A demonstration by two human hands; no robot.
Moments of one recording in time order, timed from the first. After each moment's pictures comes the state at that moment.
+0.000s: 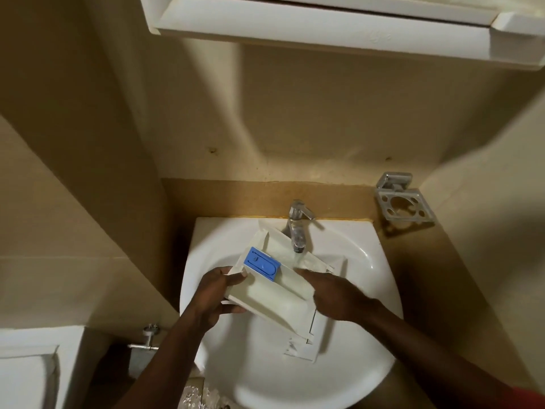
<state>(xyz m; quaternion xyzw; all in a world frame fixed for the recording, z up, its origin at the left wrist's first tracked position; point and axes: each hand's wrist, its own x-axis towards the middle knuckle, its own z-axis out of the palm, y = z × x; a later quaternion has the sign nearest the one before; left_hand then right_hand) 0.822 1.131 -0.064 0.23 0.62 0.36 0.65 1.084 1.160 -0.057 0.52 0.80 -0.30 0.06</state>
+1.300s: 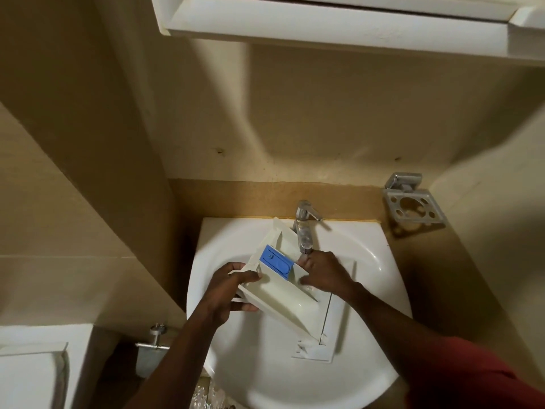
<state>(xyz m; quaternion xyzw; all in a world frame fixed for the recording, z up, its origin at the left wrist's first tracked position) 0.828 1.135 -0.055 0.22 0.63 0.35 0.65 1.055 1.211 -0.087 0.63 0.72 -0.29 -0.04</state>
